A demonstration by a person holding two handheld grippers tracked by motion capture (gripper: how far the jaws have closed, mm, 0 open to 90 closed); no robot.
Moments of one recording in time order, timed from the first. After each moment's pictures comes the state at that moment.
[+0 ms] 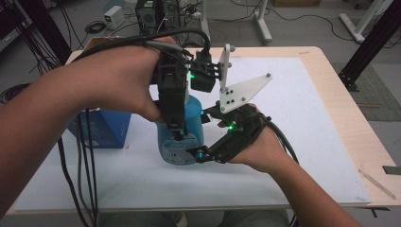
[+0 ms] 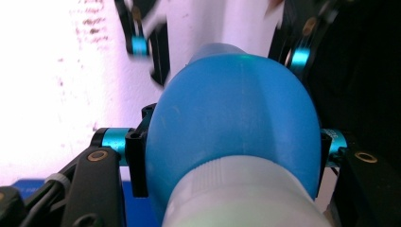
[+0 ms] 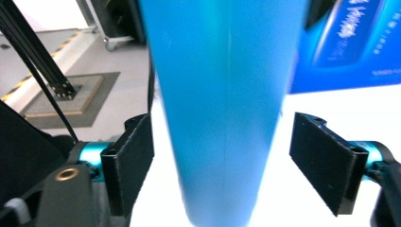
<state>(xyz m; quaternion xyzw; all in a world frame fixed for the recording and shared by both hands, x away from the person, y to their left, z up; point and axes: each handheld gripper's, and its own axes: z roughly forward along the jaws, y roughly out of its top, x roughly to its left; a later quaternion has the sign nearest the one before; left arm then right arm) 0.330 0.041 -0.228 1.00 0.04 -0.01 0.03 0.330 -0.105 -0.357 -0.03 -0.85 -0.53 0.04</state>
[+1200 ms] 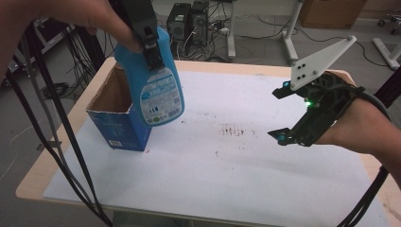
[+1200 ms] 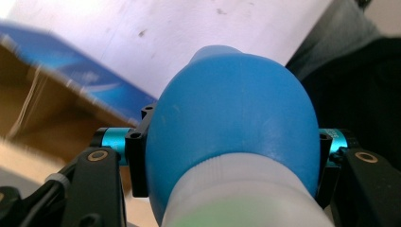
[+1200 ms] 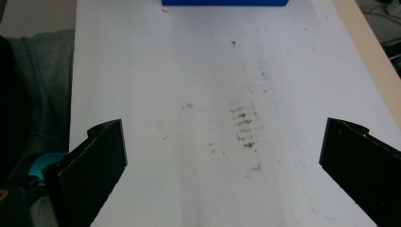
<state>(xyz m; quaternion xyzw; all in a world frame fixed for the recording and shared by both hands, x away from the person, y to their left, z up) 0.372 0.148 -0.112 0.94 0.34 -0.03 0.07 0.363 -0.175 -0.264 -0.03 -0.94 -0.33 -0.09</state>
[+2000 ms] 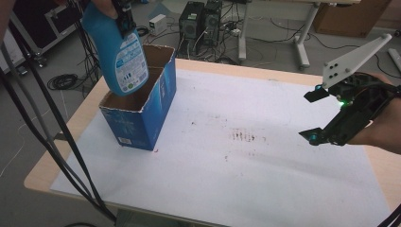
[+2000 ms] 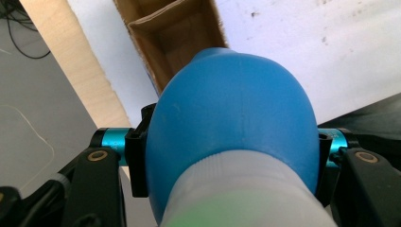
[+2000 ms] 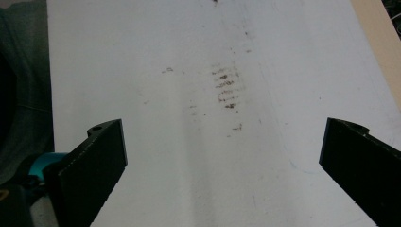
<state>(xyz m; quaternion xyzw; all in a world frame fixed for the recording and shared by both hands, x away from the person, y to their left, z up) 0.405 0.245 -0.110 0.82 0.57 0.02 0.04 0.392 -0.191 -0.258 -0.06 -0.96 -0.27 -0.08</state>
